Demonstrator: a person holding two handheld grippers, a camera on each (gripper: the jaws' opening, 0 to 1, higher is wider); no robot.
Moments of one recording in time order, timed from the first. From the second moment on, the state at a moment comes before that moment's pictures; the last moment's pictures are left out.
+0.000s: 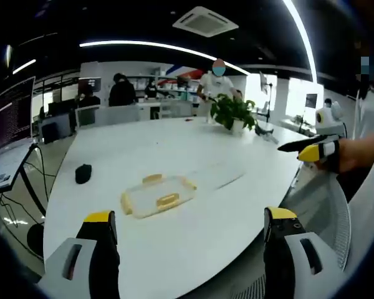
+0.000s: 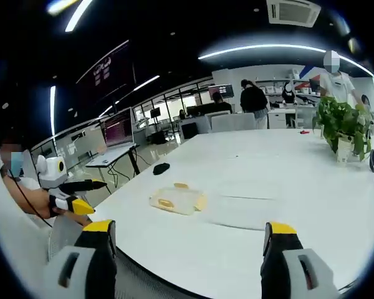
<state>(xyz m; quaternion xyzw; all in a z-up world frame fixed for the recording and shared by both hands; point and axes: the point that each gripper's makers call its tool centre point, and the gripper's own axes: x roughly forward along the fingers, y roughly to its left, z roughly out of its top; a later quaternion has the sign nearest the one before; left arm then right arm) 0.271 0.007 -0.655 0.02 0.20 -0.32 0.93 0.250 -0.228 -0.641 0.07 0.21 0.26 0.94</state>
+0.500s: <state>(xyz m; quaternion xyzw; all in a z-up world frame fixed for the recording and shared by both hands) 0.272 0.008 -0.652 0.01 0.19 -0.32 0.93 0.250 -0.228 -0.642 0.06 0.21 0.26 0.94</state>
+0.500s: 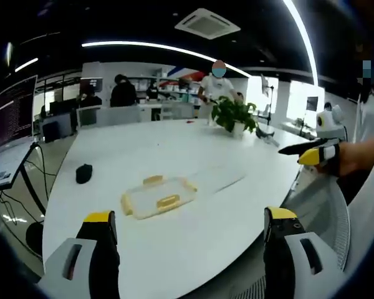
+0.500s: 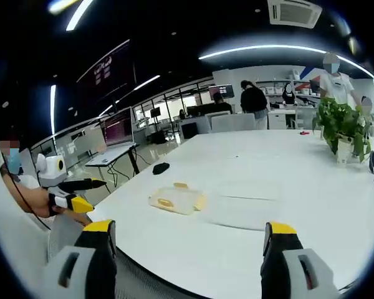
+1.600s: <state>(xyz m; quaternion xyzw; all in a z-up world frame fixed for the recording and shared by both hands) 0.272 0.009 -0.650 0.00 0.19 -0.32 0.93 0.248 -0.226 -0.646 0.04 0.22 0.26 0.94</state>
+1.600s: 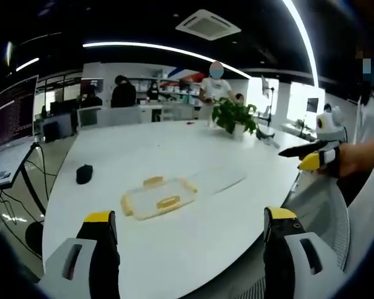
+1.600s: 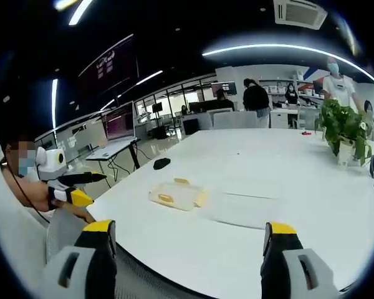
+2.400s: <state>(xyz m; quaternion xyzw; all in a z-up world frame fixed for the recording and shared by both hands) 0.273 0.009 -0.648 0.00 0.19 -0.32 0.93 0.249 -0.223 -0.642 0.04 0.22 0.27 0.94</state>
